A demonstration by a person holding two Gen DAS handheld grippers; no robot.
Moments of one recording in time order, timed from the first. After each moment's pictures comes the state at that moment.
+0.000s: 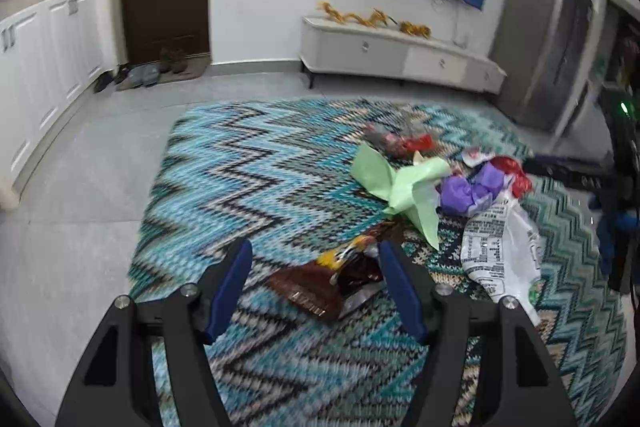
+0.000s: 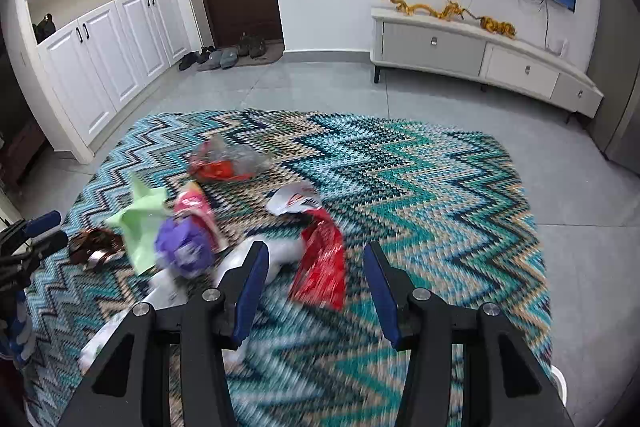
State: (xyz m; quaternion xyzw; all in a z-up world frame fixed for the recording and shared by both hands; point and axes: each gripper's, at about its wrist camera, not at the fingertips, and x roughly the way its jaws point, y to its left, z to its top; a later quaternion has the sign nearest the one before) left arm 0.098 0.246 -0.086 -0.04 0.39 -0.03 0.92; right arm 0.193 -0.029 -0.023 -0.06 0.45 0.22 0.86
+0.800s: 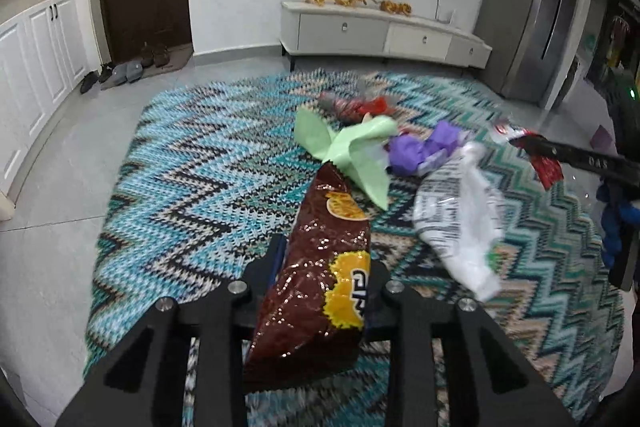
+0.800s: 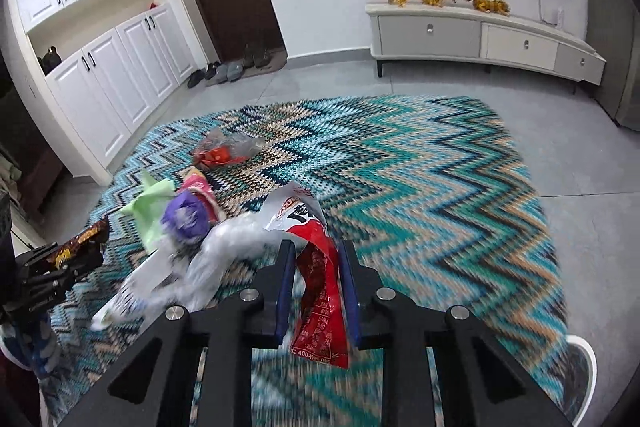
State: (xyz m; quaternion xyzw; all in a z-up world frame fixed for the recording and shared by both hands) left arm 0.061 0.205 -0.078 -0.02 0.40 -0.05 0.91; right arm 0.138 -0.090 -0.002 0.00 0.44 0.23 0.87
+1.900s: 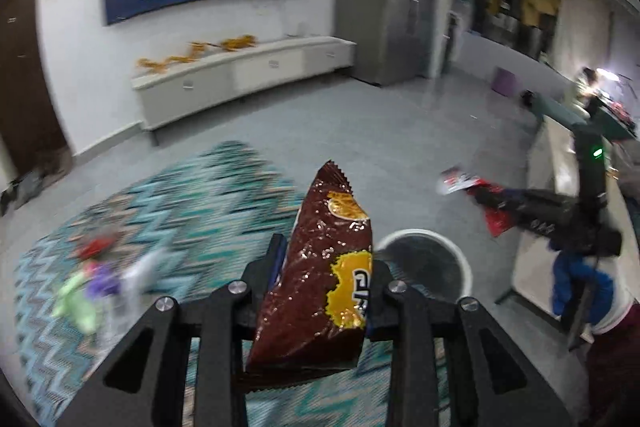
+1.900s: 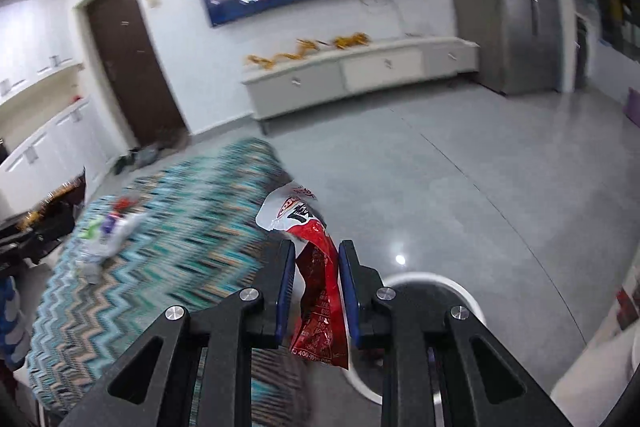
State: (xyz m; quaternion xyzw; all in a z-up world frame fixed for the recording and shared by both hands) left arm 0.054 -0.120 0.013 0.08 0.35 -0.26 0.90; right arm 0.018 -0.367 0.035 0.09 0.37 0.04 0.92
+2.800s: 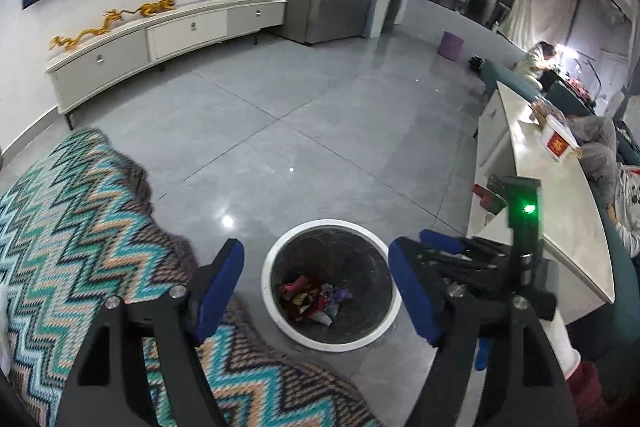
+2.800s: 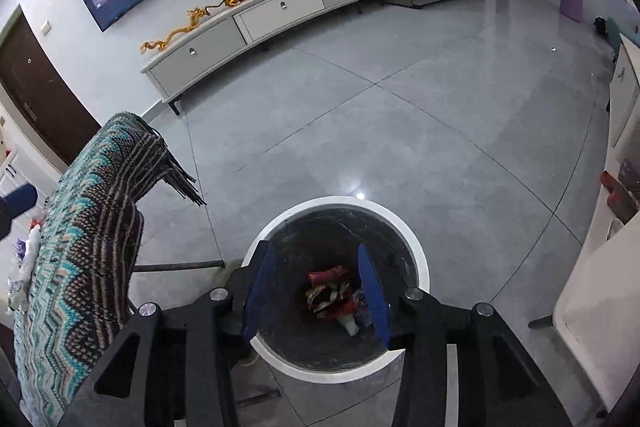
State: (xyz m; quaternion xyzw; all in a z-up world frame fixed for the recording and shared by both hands) left arm 0.084 -0.265 -0.045 0.07 0.41 -0.34 0.84; right arm 0.007 -0.473 -0.058 0.18 0.44 -0.07 0.88
